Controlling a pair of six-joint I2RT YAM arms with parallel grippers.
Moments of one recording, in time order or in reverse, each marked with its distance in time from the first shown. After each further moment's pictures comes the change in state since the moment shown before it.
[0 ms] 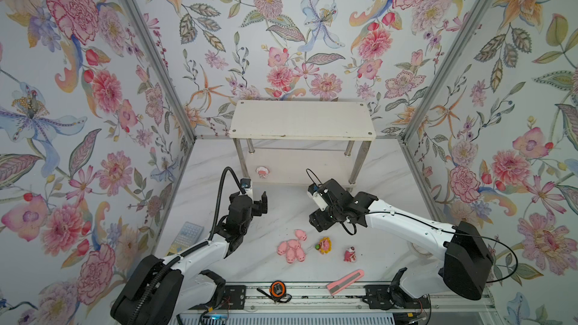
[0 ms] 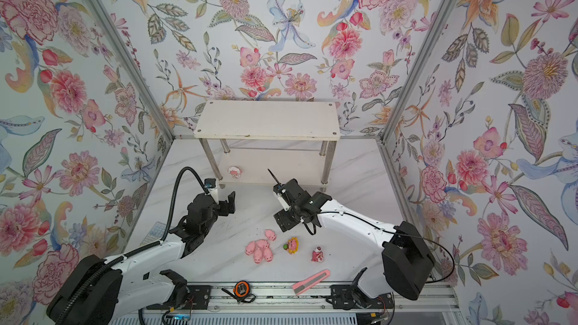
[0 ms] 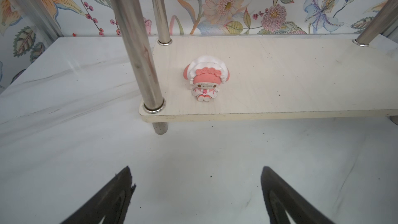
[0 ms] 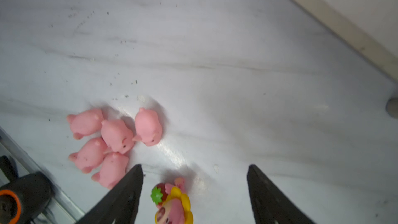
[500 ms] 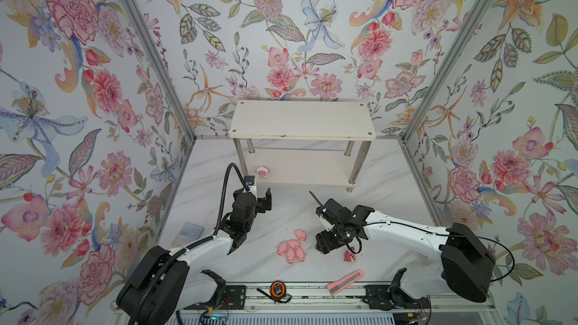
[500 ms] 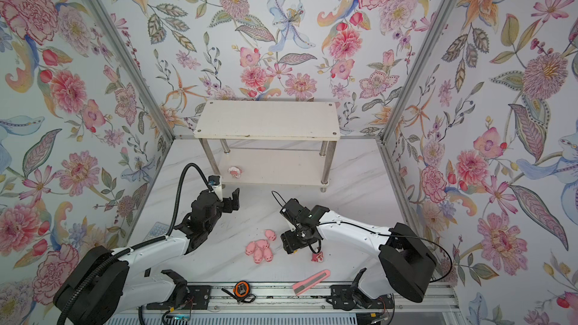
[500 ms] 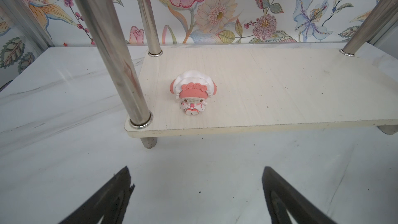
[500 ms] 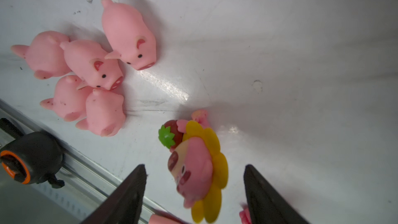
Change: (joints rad) left arm -0.018 0.045 0.031 0.046 -0.010 0.005; right arm 0.060 0.006 -0.131 -0.064 -0.125 0.223
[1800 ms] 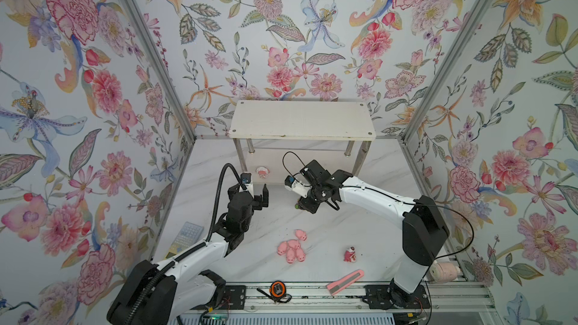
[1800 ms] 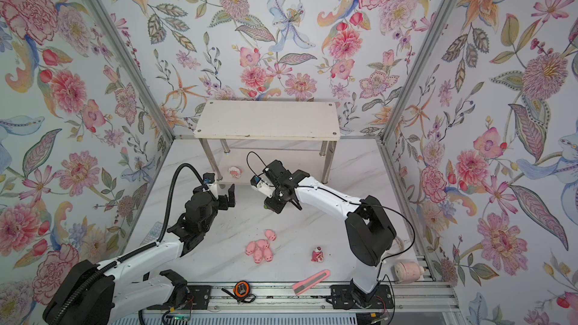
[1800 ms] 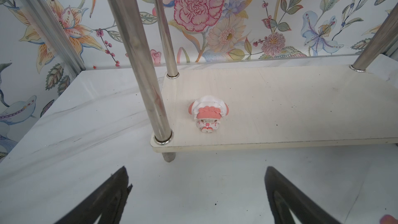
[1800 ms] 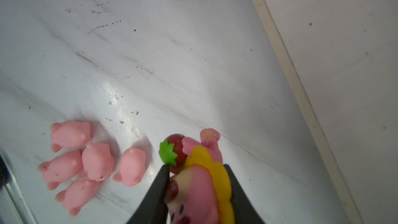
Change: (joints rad) left arm 0.000 -0.122 0.018 -0.066 -0.079 0.068; right arm -0.105 0.398 0.599 0.007 0.025 -0.770
